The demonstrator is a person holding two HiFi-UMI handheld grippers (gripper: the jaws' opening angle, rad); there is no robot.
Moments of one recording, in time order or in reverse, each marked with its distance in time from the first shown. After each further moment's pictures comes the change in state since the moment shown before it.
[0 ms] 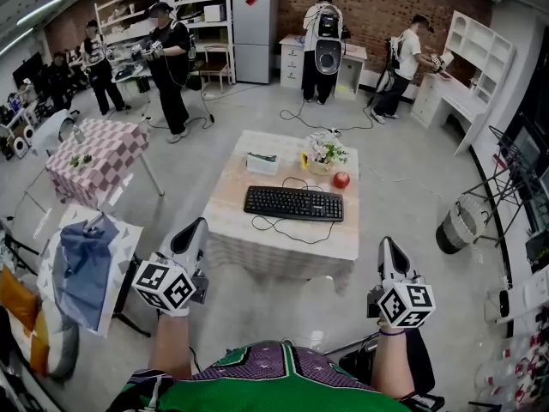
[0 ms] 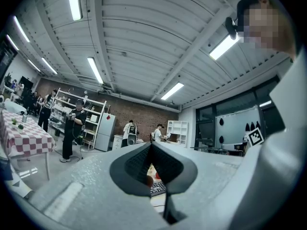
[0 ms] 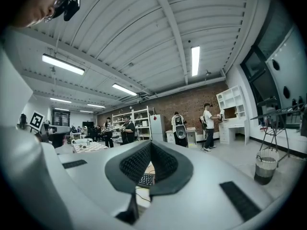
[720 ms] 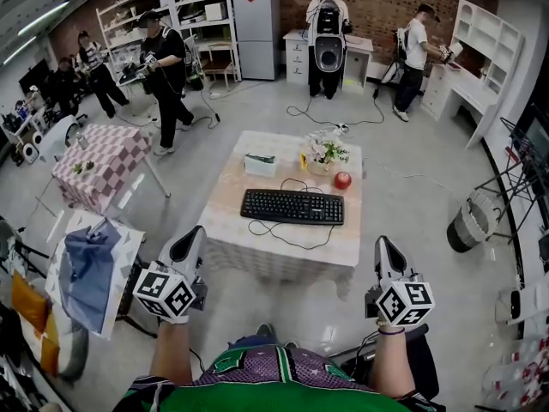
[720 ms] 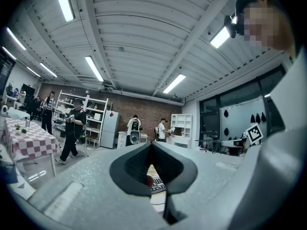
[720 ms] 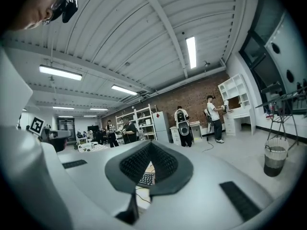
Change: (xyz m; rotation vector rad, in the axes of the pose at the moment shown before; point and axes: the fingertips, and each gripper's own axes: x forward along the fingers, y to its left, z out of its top) left arm 0.043 -0.019 -0.023 0.043 0.072 0.056; right arm 0.042 -0.046 -0.021 0.086 0.030 0.065
